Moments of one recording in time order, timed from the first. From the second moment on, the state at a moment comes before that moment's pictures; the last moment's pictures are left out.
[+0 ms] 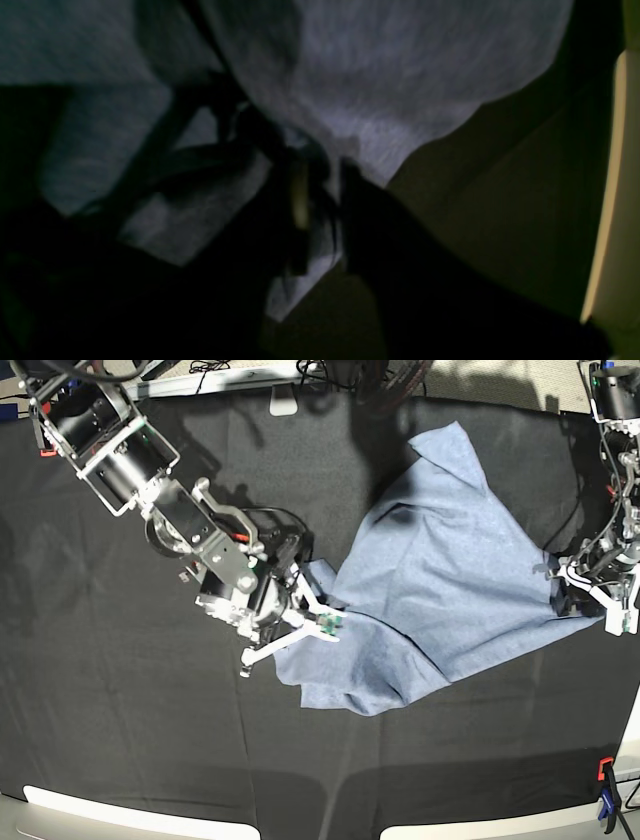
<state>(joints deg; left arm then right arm) 0.7 -21.9 -17.4 75.6 -25.3 -22.8 29.0 21.8 16.6 -43.9 81.7 -8.2 26.1 -46.6</state>
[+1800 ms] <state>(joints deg) 0.9 -21.7 -17.4 74.0 -24.6 -22.8 28.9 22.2 18.2 -44.0 82.8 -4.2 23.6 -47.9</state>
